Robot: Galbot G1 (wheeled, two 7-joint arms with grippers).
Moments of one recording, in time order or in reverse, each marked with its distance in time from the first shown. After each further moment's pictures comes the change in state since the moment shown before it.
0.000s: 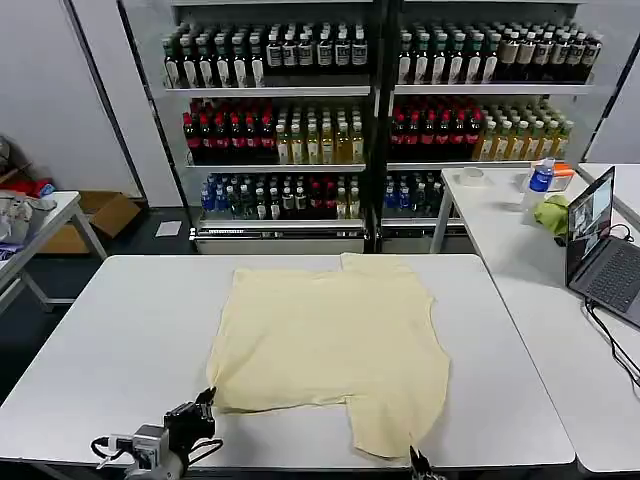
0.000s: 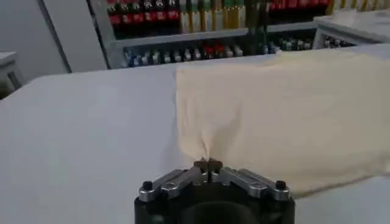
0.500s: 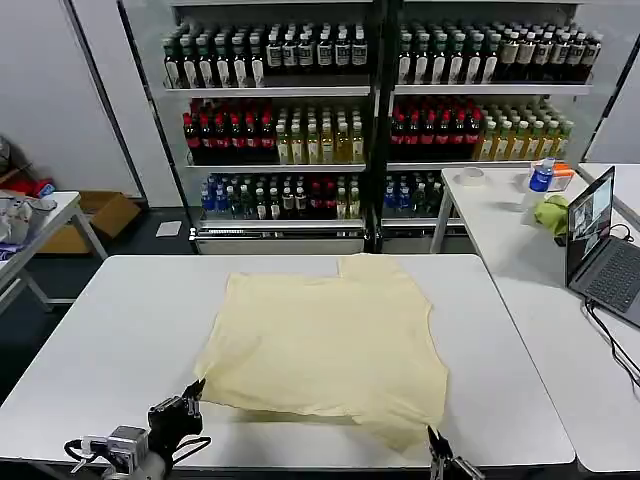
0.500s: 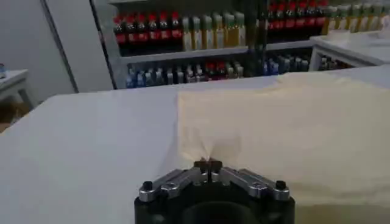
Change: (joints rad) left arm 0.004 0.043 -0.042 -0.050 -0.061 0.004 0.000; right arm 0.089 -0.047 0.111 0.025 0.096 -0.013 0.006
